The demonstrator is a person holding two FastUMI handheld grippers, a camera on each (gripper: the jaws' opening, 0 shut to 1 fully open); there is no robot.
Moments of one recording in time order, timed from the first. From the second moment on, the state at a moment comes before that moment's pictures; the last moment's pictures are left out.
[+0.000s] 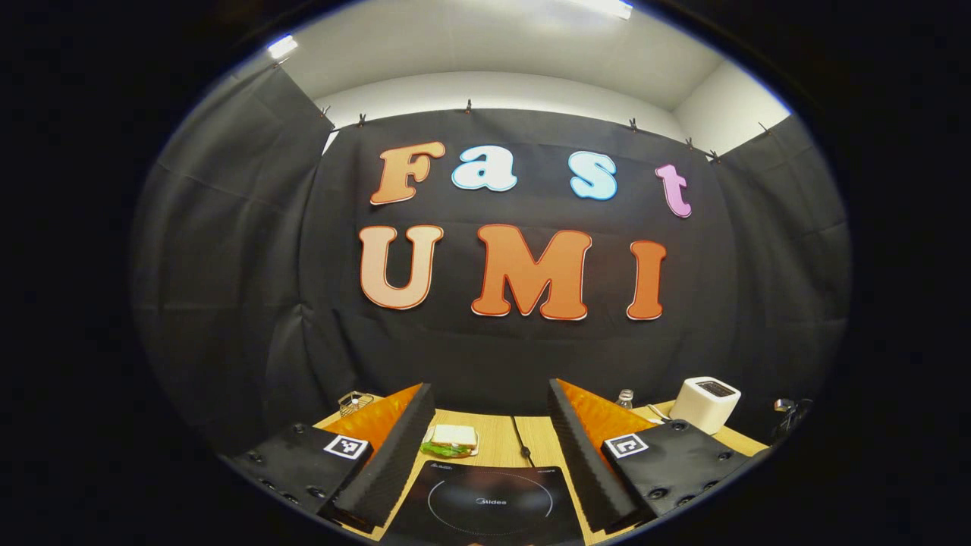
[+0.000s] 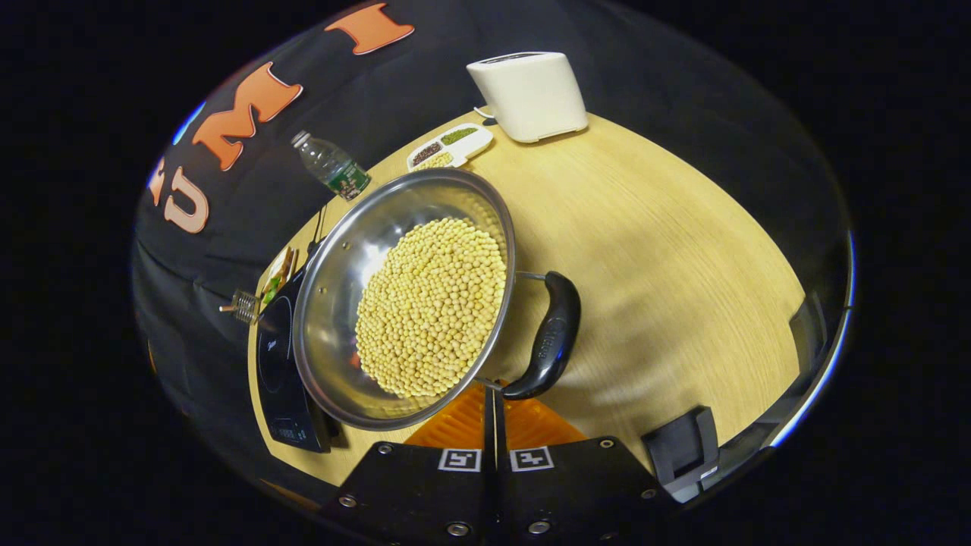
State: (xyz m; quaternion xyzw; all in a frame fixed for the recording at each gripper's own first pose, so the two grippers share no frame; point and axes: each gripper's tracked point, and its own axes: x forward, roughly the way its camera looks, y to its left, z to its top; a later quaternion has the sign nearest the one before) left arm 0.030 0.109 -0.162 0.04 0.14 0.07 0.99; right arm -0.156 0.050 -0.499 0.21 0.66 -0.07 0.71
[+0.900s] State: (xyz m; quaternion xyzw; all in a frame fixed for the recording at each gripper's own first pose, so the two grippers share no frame) left arm 0.064 0.107 -0.211 0.07 0.20 0.04 0.98; right arm -0.080 -0.013 -0.544 0.17 0.66 -0.13 0.72
